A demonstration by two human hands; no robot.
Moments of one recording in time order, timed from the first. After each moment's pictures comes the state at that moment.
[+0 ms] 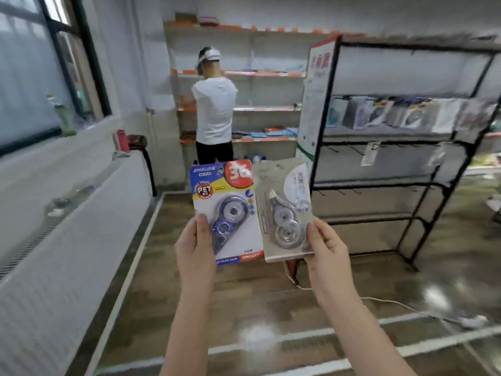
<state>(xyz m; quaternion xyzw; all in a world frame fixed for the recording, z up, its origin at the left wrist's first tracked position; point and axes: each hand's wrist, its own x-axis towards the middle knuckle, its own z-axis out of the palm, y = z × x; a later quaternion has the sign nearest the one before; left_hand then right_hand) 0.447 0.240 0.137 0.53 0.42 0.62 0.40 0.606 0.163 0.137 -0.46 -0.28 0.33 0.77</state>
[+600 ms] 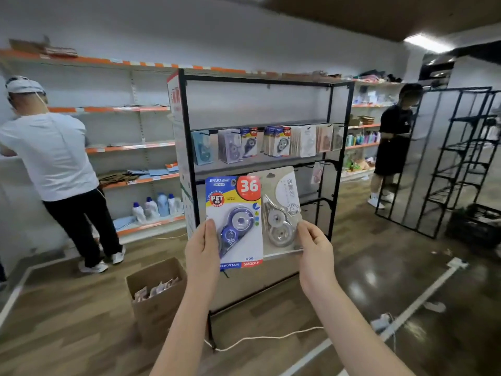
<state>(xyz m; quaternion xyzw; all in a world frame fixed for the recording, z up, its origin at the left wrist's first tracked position) 0.875 0.265 0.168 0.64 0.25 0.55 0.48 1.002 0.163 0.157 -0.52 -0.18 0.13 0.83</state>
